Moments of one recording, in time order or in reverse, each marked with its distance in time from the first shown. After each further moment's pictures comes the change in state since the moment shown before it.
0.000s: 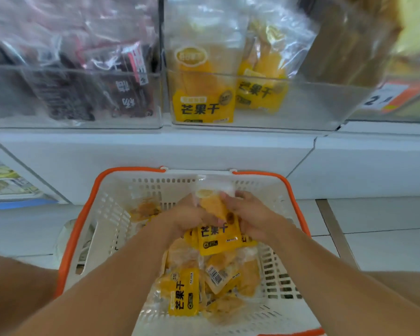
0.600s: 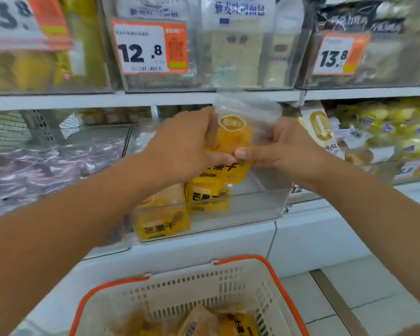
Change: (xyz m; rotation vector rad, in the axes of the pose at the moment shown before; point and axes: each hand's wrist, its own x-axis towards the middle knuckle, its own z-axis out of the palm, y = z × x) left_hand -0.110 0.341 0.018 1.149 0.642 0.915; right_hand -0.173 -0.265 -0.068 -0.292 -0.021 -1.058
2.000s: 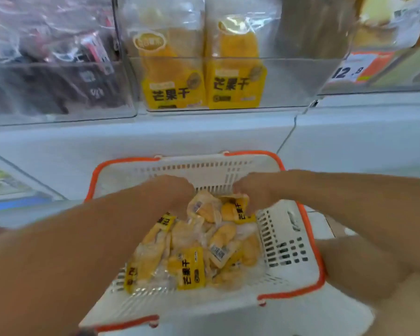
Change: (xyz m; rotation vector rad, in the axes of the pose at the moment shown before) left_hand -0.196 -0.066 0.206 0.402 -1.209 -0.089; right_hand -0.104 0.197 0.094 -1.191 -1.048 0.651
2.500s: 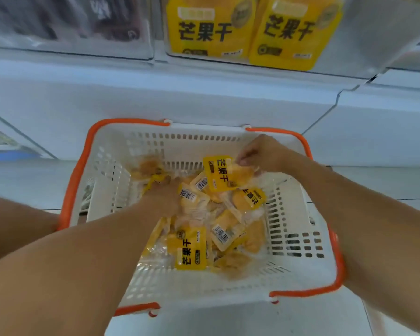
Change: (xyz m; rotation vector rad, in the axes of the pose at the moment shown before) left_hand 0.096 -0.014 0.162 -0.595 0.030 -0.269; right_hand 0.092 0.030 0.025 0.696 0.354 -0.020
